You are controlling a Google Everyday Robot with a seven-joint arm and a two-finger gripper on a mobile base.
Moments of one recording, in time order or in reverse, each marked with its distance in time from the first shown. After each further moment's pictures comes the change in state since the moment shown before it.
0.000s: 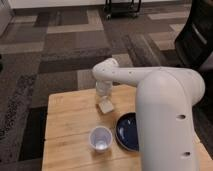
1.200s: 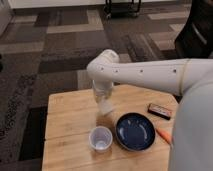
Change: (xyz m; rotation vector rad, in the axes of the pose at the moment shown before) arm 0.056 0.026 -0.108 0.074 -0.106 0.080
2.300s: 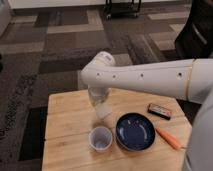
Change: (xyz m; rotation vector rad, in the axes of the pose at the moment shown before) arm 0.041 0.041 -0.042 -0.003 -0.053 -0.122
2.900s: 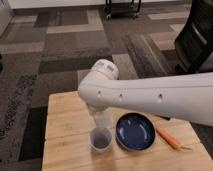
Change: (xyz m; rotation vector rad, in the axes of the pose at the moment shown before) arm 0.048 0.035 -0.043 -0.001 -0.051 -0.055
